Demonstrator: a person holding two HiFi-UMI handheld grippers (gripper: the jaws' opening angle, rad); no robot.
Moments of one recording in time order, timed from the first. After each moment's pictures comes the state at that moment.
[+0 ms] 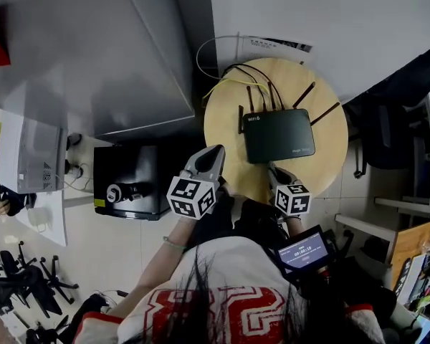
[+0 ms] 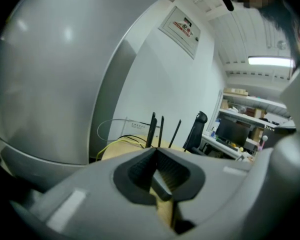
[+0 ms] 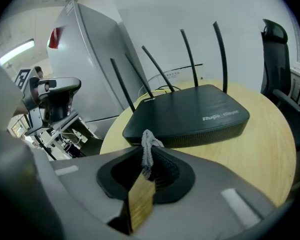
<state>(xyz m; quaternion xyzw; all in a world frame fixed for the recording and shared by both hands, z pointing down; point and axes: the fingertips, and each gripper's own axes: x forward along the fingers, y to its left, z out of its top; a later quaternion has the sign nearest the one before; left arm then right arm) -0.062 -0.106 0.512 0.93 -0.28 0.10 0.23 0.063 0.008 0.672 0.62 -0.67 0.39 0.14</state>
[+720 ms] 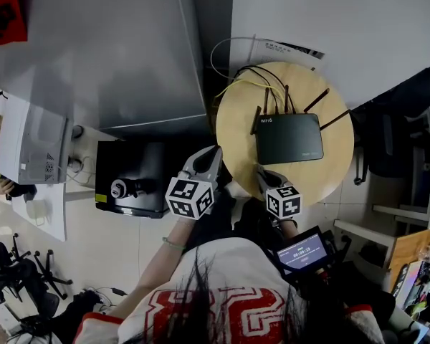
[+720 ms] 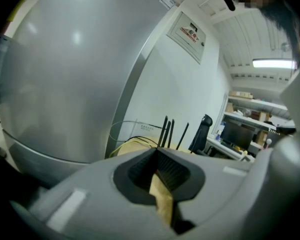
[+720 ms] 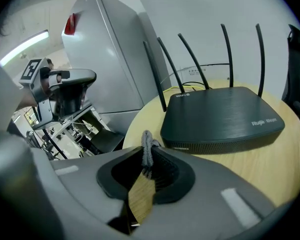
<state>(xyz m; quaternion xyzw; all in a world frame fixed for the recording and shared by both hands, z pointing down) -0.108 -0.121 0.516 0.92 -0.30 0.08 0.24 -0.009 -0.015 0.667 0.56 -0.72 0.37 0.18</state>
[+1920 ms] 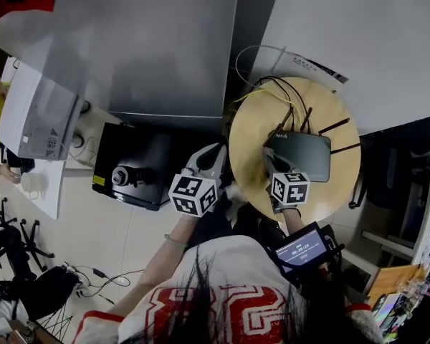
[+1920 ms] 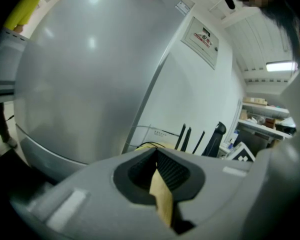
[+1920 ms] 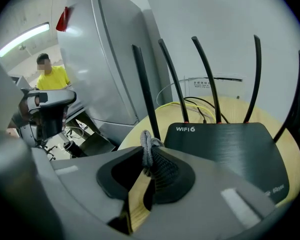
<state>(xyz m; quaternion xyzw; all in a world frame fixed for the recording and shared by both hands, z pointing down) -0.129 -0.153 0.518 0.89 -0.37 0.06 0.26 0.016 -0.105 0.640 0.57 -0.72 0.34 0.21</state>
